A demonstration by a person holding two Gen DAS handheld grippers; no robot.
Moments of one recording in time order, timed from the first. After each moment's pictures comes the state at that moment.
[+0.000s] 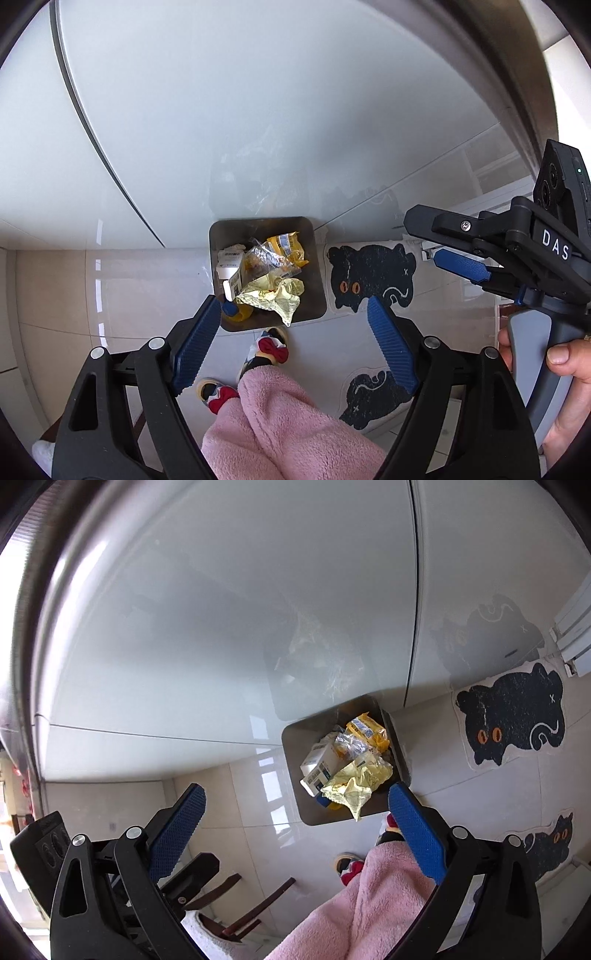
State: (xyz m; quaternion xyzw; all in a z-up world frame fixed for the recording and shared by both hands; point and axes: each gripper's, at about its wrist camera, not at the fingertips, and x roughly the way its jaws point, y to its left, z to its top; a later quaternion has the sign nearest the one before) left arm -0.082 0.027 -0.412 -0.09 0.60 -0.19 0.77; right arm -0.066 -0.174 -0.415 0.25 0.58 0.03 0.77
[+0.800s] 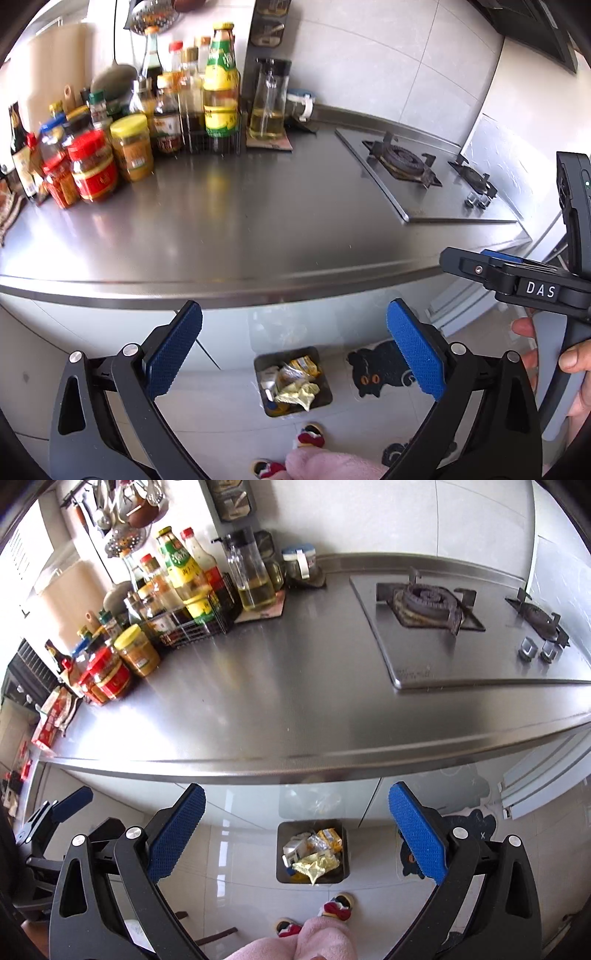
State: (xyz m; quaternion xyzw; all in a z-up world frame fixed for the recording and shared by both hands) left arm -0.099 0.038 -0.139 -0.02 0.39 -0.15 0.91; right arm -0.090 -0.180 -0.145 0.09 0.43 0.03 0.90
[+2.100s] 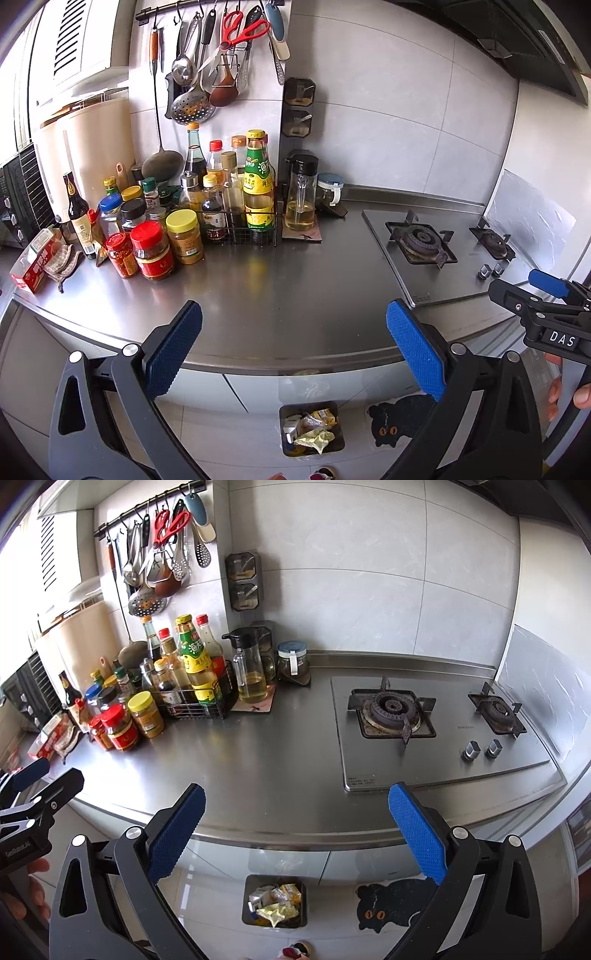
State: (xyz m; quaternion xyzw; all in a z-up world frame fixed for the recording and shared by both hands) left arm -0.113 0.036 -0.020 -0.02 0.31 -0.07 0.95; right arm -0.119 -0.190 -0.031 0.02 0.33 0.00 0.94
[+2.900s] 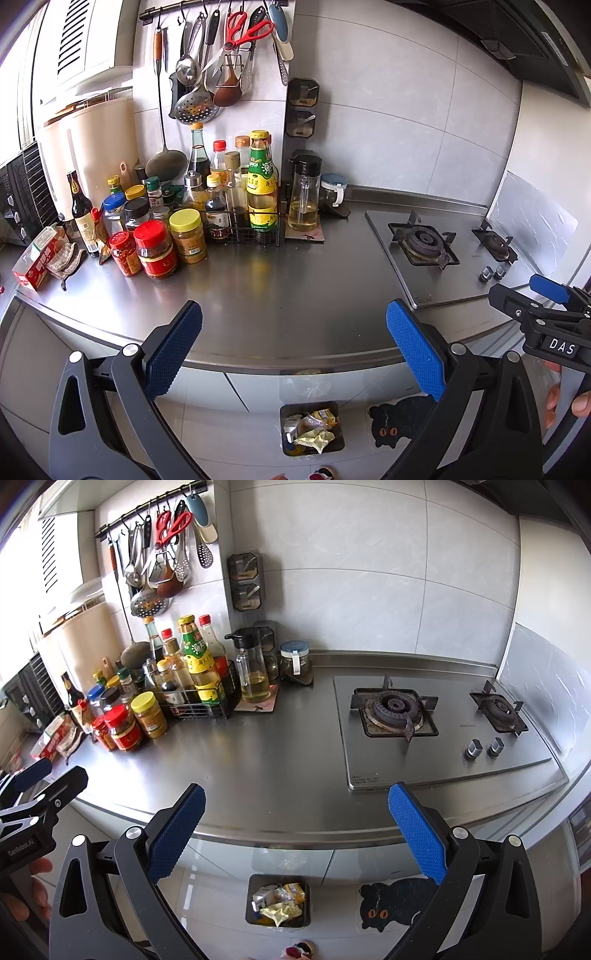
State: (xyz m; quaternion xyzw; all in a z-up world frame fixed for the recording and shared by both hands) left arm -0.115 0.039 -0.019 -0.02 0.31 -0.07 0.95; right arm -0.121 -0.186 -0.030 0.03 0.33 0.00 0.94
